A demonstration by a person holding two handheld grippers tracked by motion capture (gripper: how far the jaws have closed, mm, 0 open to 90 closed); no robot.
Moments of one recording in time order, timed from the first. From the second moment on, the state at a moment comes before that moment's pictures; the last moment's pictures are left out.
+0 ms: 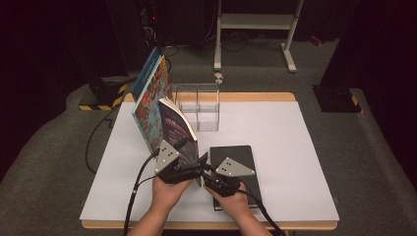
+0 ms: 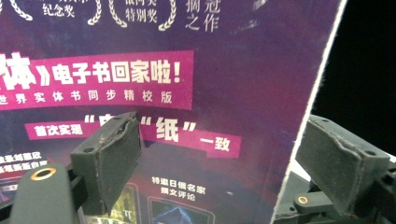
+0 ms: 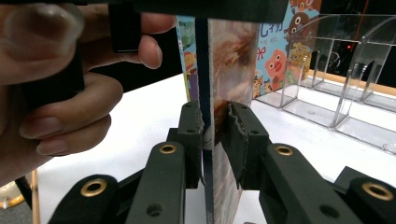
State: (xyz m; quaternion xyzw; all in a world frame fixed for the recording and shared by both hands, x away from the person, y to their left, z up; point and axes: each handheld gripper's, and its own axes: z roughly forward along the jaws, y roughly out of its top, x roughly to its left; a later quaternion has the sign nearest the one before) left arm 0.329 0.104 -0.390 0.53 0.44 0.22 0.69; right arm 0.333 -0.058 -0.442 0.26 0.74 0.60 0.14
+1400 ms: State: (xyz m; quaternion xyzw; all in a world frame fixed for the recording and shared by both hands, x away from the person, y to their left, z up) left arm 0.320 0.118 -0.399 0.53 0.44 0.25 0.68; right arm 0.326 -0.046 -0.444 0.23 0.77 0.58 0.13
